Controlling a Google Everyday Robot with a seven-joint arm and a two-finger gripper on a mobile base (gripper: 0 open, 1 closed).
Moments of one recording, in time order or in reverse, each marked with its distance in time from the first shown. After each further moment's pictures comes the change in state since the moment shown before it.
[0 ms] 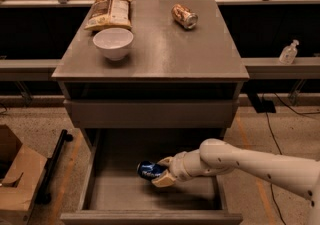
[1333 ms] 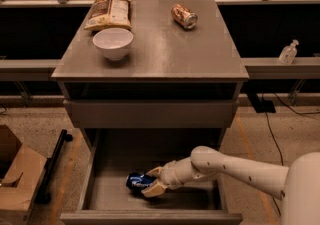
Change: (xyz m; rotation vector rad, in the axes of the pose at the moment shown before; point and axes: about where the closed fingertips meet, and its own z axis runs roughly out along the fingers) arm 0.017 0.021 0.067 -0.182 -0.103 0.037
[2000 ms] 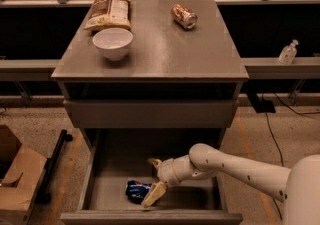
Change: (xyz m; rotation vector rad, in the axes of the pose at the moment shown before) arm -0.023 0.007 0.003 -0.039 -0.054 -0.041
